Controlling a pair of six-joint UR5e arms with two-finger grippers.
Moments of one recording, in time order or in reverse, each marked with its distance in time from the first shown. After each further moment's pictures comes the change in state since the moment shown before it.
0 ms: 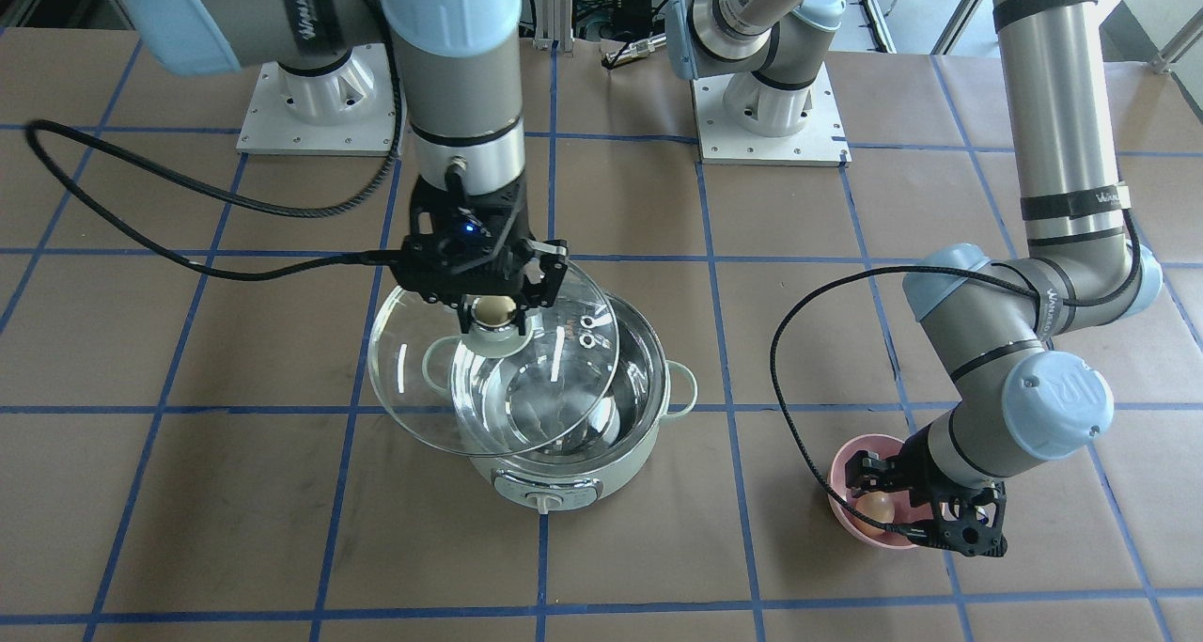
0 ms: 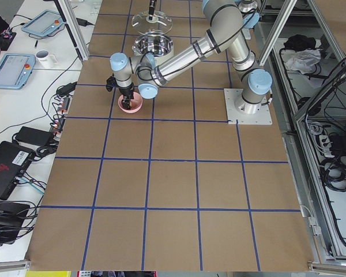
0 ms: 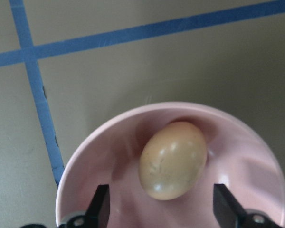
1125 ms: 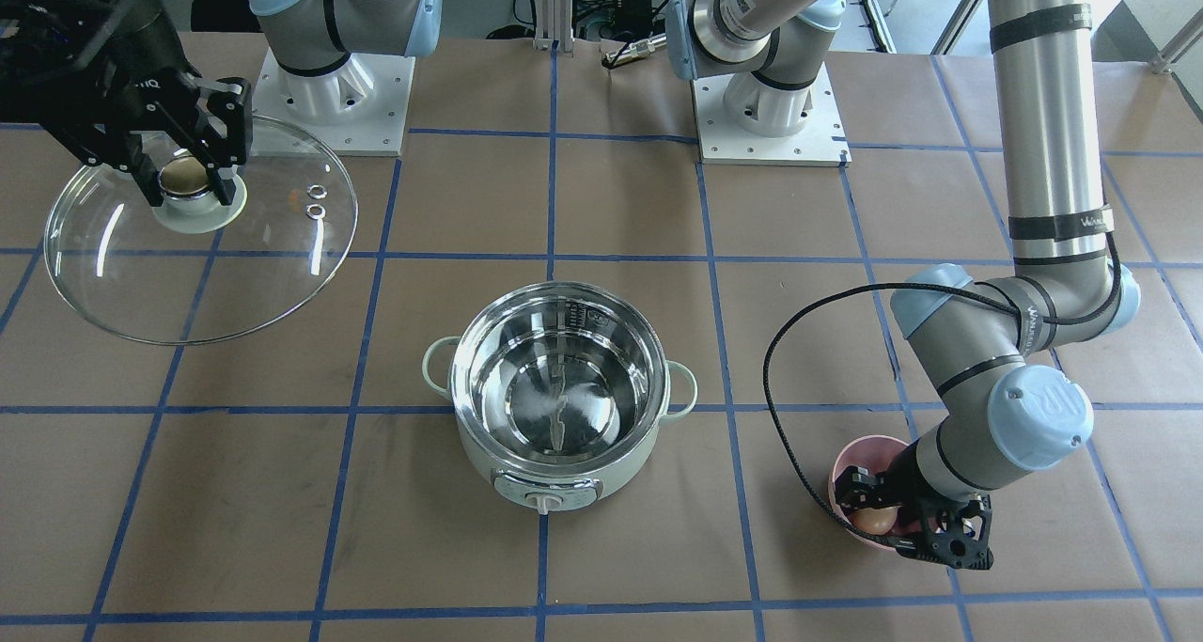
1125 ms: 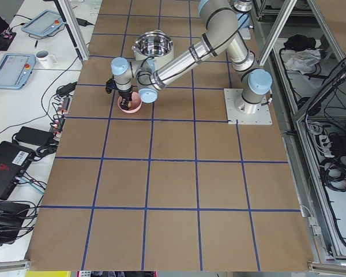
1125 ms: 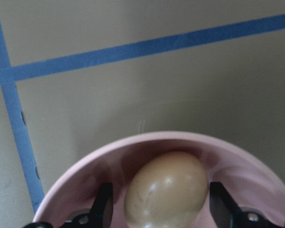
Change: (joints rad) left arm 0.000 -0.043 -0.013 0.088 -0.037 0.010; right arm -0.364 -0.264 -0.004 0.345 0.007 -0.511
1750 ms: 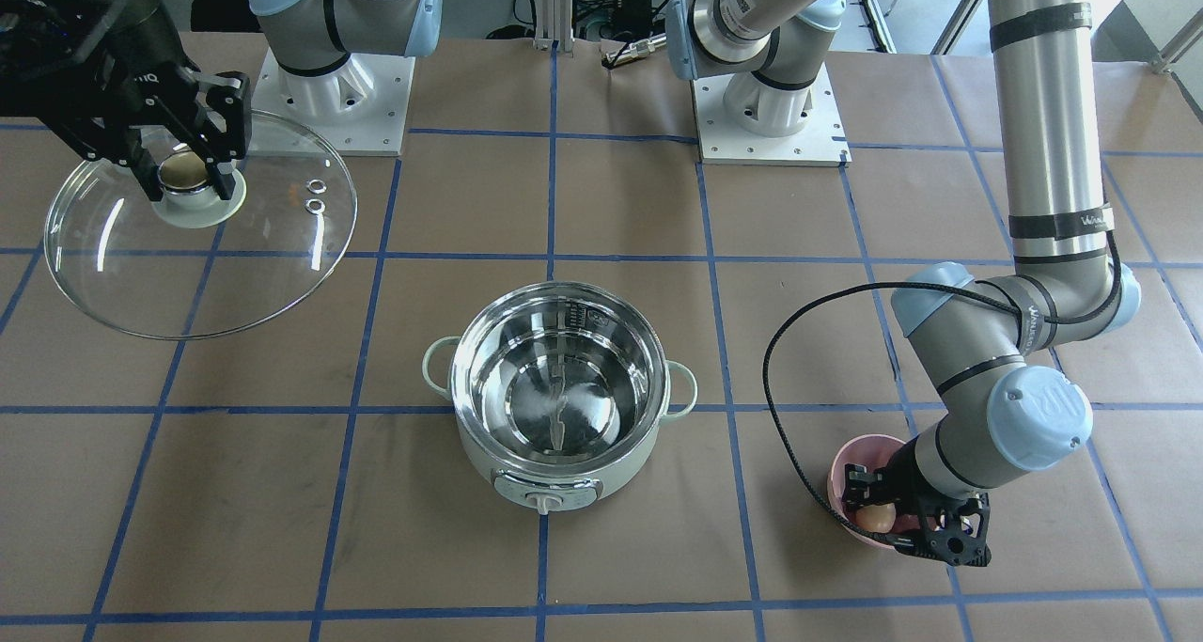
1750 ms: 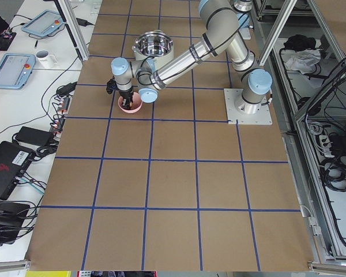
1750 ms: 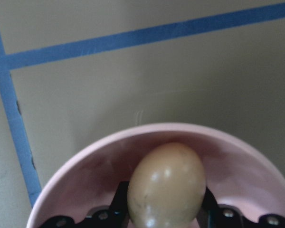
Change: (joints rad) left arm 0.000 0.006 -0.001 -0.027 0.004 -0.005; right arm -0.002 -0.006 0.000 0.011 0.003 -0.003
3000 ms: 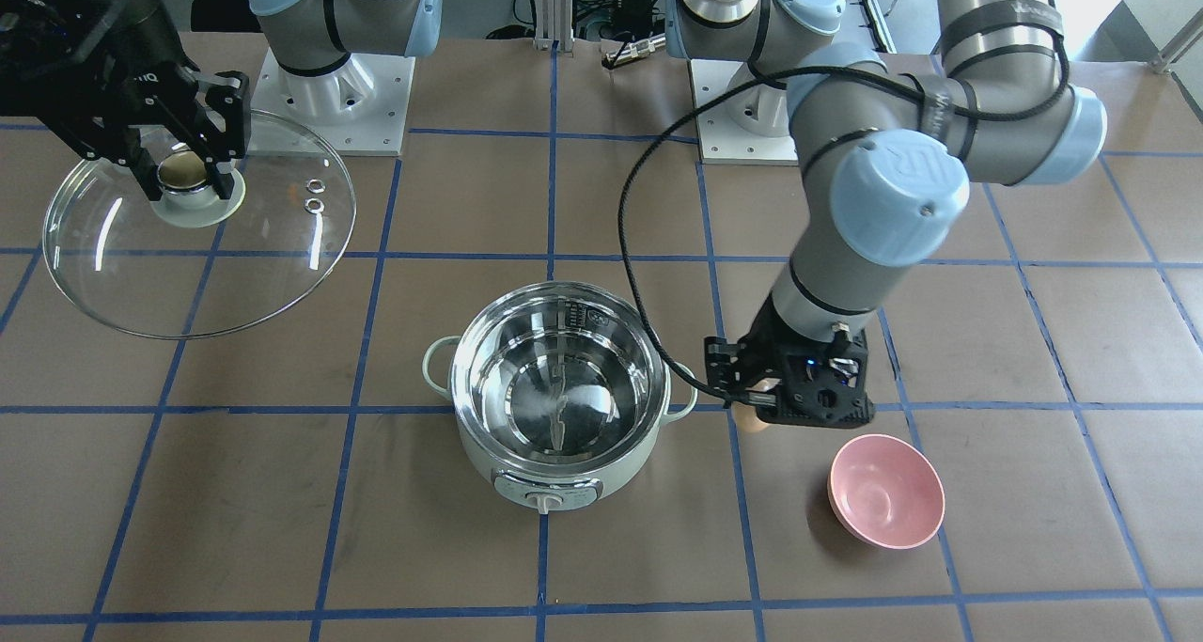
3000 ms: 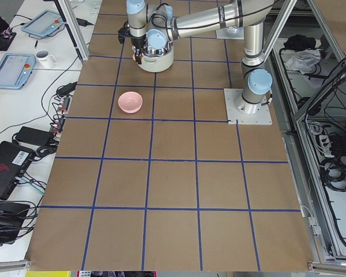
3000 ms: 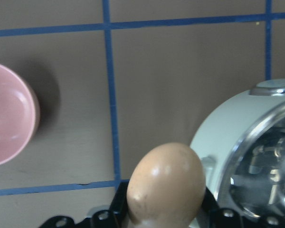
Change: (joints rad) left arm -0.288 0.313 0.006 -0.258 -0.005 -0.403; right arm 0.000 0.000 0.000 0.000 -0.004 -0.002
